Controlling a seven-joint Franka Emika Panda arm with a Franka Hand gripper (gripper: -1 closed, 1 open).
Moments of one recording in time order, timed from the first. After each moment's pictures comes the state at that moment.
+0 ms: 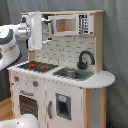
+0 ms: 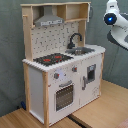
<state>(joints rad) -0.80 -1.36 0.76 -2.22 -0.50 2.11 0.10</state>
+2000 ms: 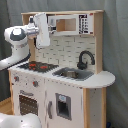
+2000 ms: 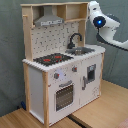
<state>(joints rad) -0.94 -1.16 0.90 -2.09 -0.50 2.43 0.15</state>
